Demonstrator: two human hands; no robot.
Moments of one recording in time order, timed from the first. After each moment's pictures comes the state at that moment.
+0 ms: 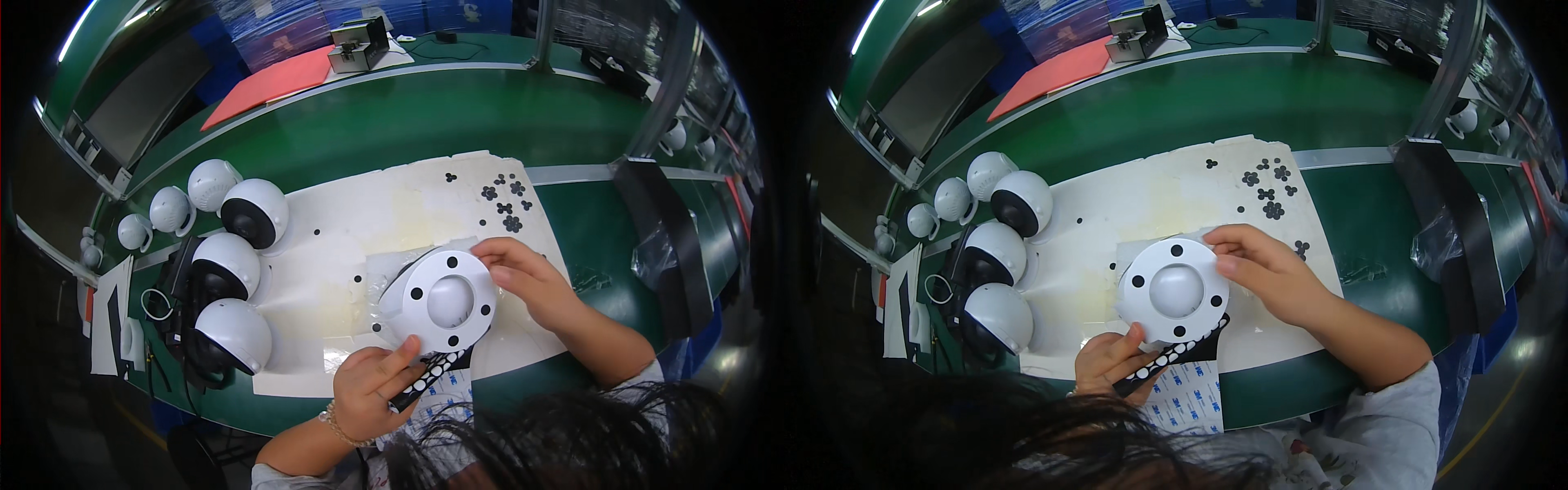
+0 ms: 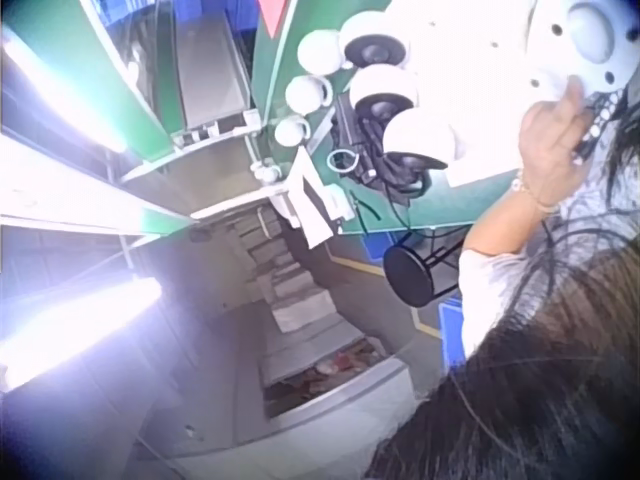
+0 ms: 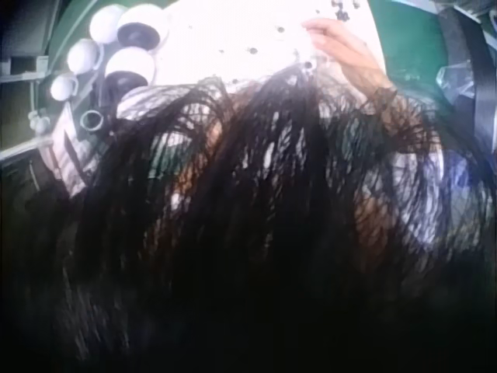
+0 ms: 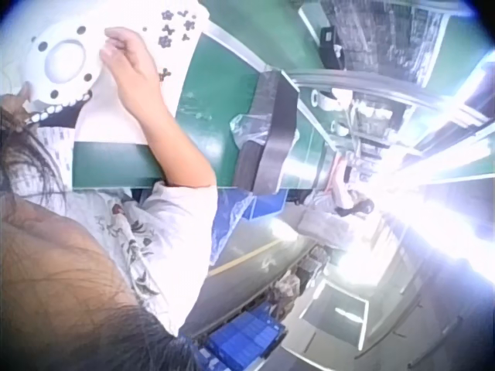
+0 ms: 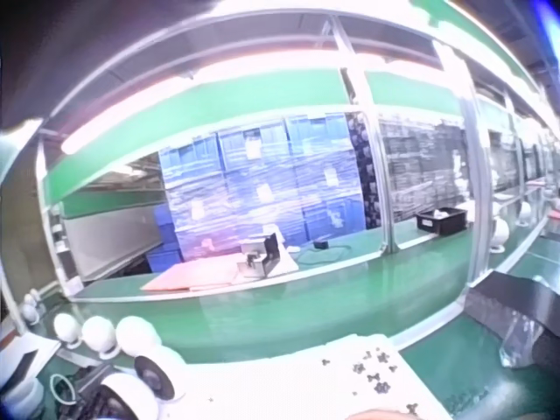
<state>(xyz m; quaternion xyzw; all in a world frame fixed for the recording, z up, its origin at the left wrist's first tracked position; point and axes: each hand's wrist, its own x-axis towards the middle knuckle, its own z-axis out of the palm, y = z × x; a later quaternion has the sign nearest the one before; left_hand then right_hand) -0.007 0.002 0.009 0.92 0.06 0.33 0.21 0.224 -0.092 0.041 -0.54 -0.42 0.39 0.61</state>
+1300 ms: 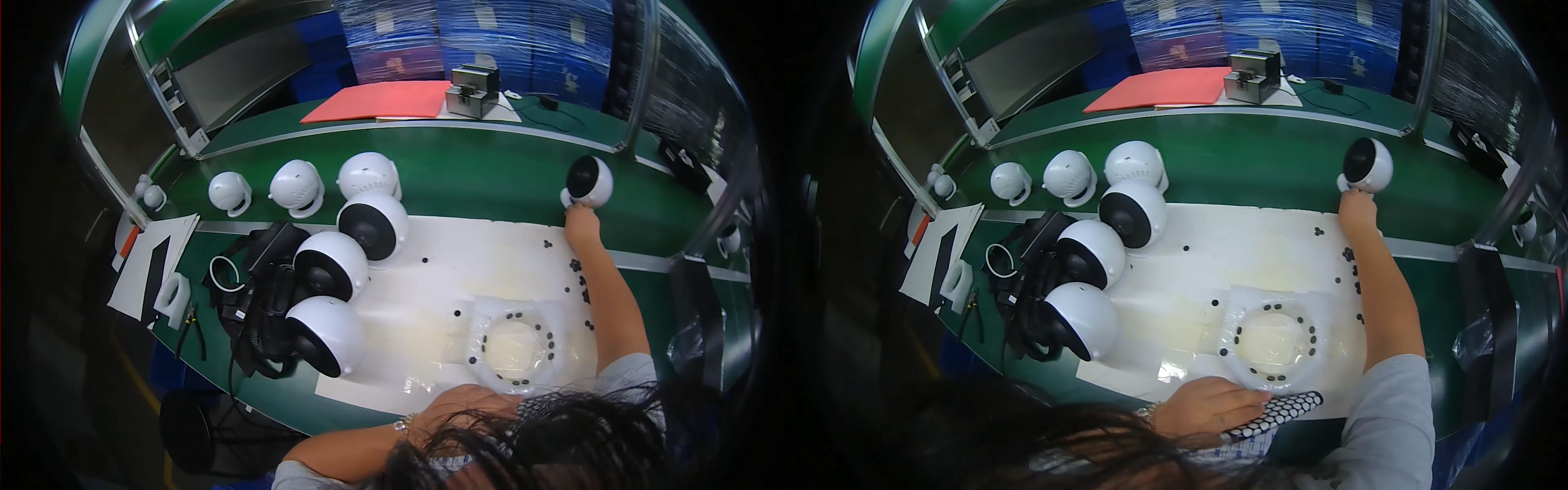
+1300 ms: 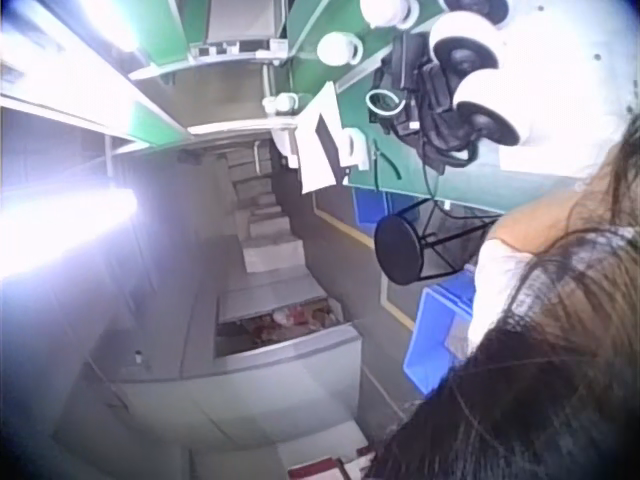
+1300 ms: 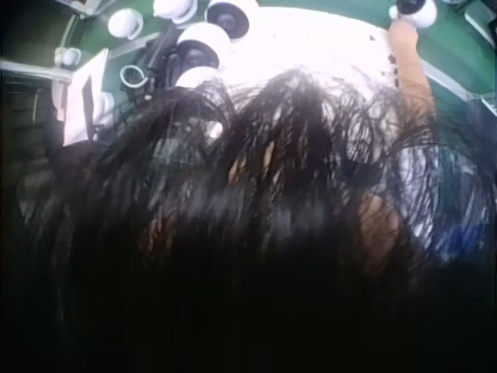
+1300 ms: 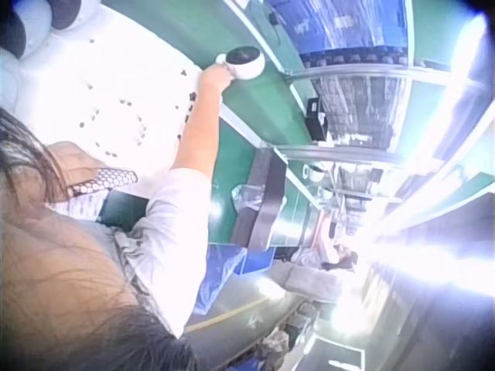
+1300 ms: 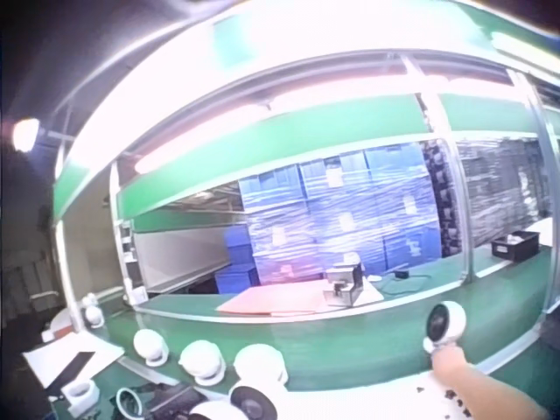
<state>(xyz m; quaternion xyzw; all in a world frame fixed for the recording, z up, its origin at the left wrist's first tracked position) -0.020 0.018 -0.010 0.90 -0.09 0.25 0.34 0.404 0.093 -0.035 -0.83 -0.48 -0.26 -0.01</state>
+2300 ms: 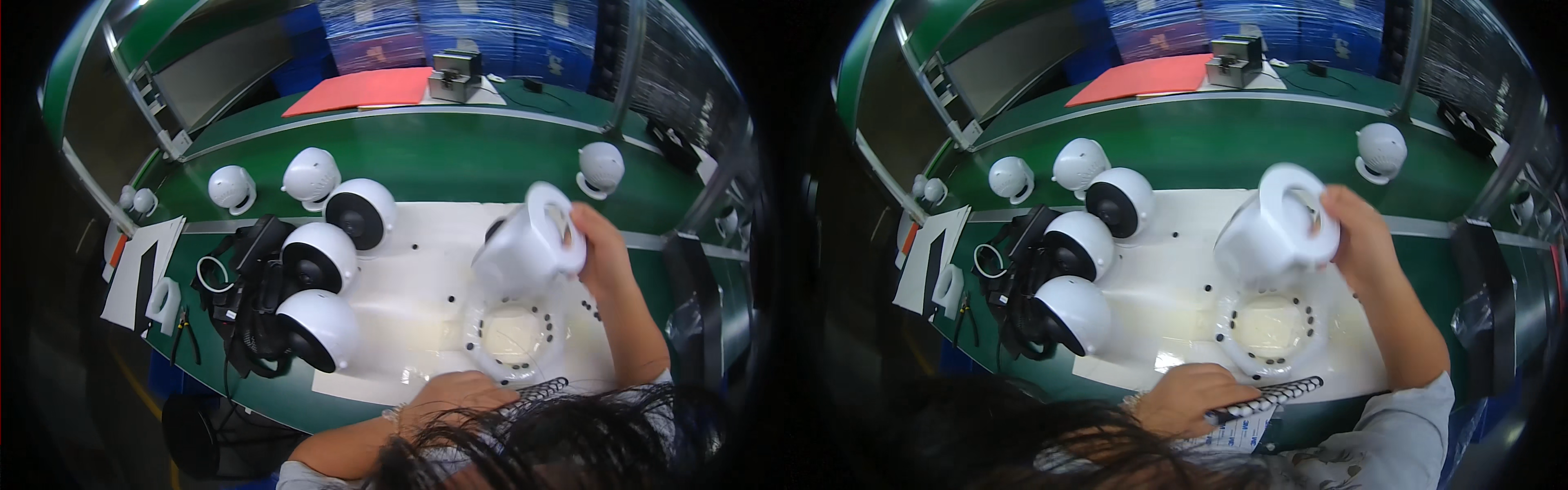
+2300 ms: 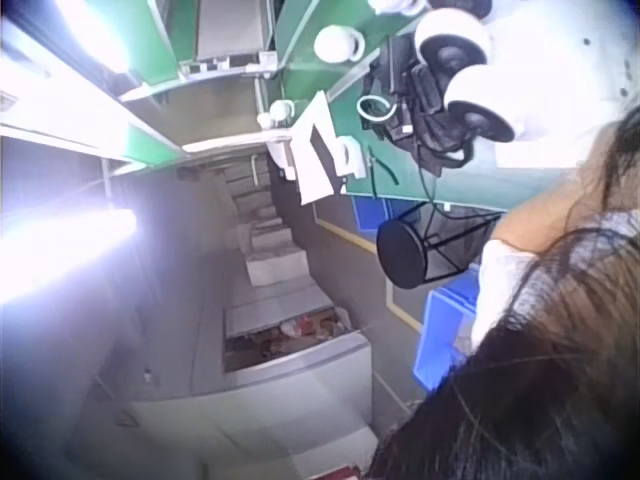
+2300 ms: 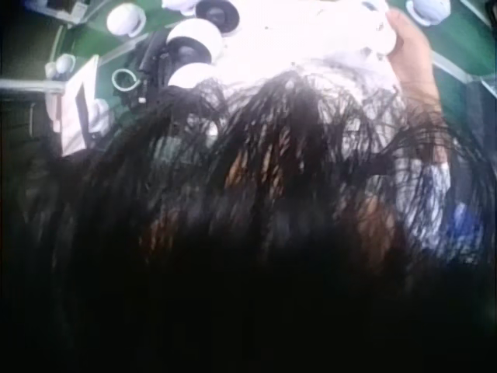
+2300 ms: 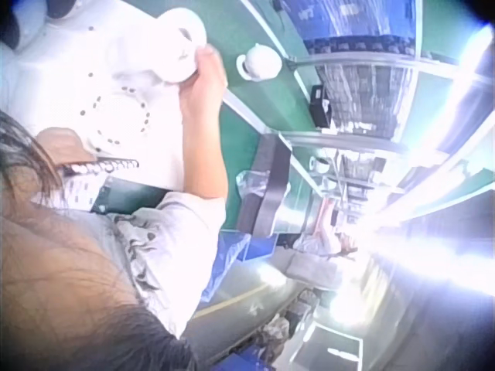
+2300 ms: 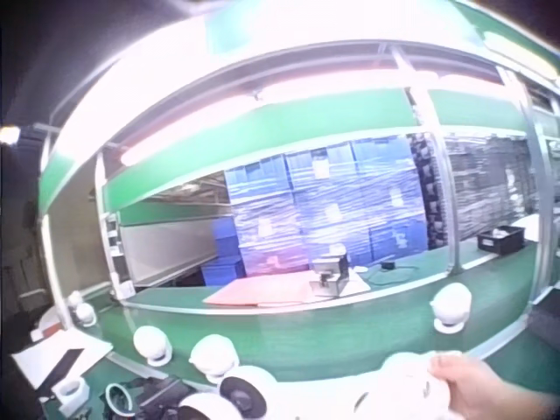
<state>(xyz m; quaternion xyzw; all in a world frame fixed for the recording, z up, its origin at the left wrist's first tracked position) -0.029 0.027 0.021 0.90 -0.06 0.18 0.39 0.232 -0.006 0.082 -0.49 -0.32 0.41 0.69</state>
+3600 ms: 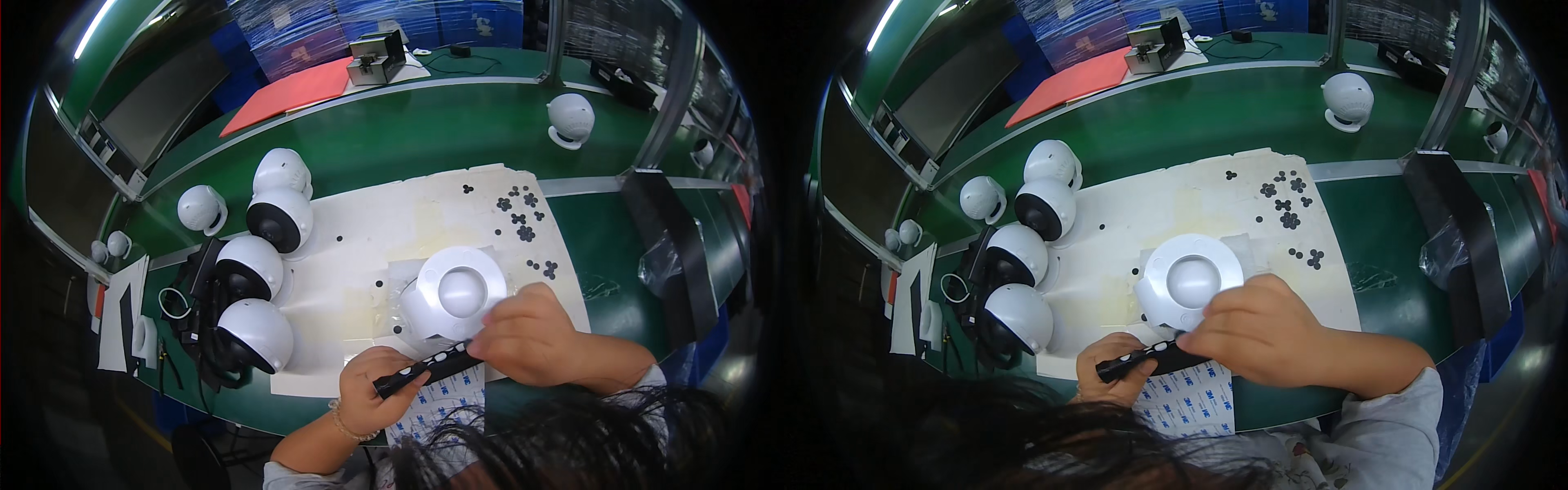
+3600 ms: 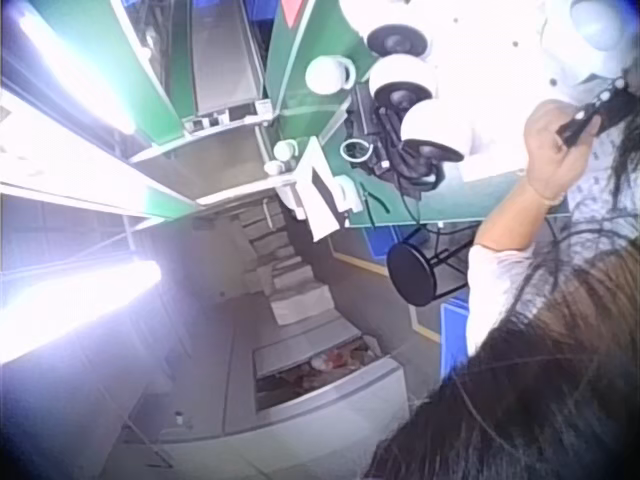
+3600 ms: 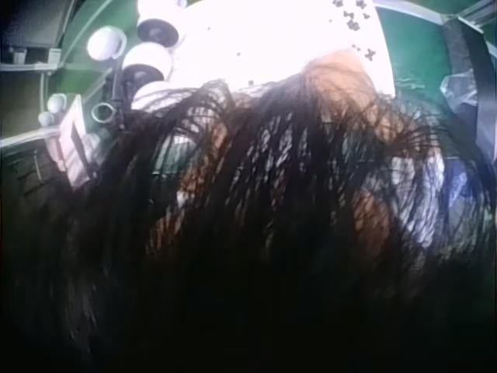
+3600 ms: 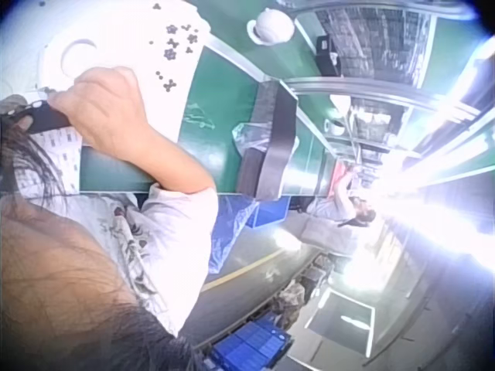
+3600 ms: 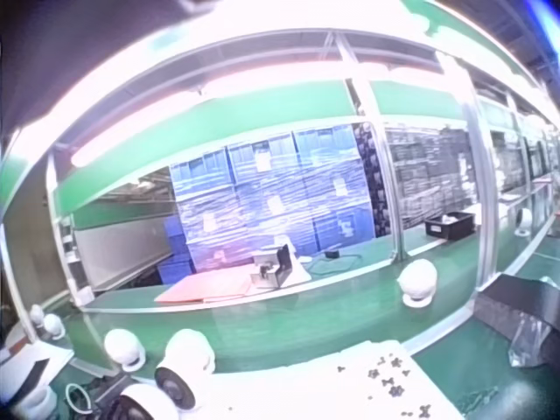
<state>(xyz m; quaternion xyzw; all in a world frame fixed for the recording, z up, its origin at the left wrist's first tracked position) -0.014 0.006 0.025 0.81 0.11 0.38 0.44 0.190 -0.105 0.069 -0.47 -0.80 -0.10 0.36</state>
